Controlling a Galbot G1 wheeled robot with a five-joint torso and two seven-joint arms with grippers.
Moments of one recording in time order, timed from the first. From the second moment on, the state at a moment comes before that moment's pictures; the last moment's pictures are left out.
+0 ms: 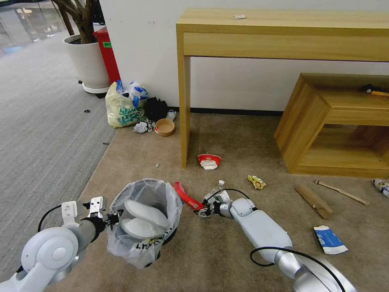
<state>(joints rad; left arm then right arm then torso) 1.48 -0.85 -0.61 -2.17 -1.27 0.74 -0.51 -0.56 1.40 -0.06 0.68 0.13 -0.20 -0.57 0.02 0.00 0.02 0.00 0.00</state>
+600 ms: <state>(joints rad) 1.47 -0.84 -0.61 -2.16 -1.27 0.74 -0.51 -0.60 1.41 0.01 0.73 0.10 -0.18 -0.52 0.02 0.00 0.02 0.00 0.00</state>
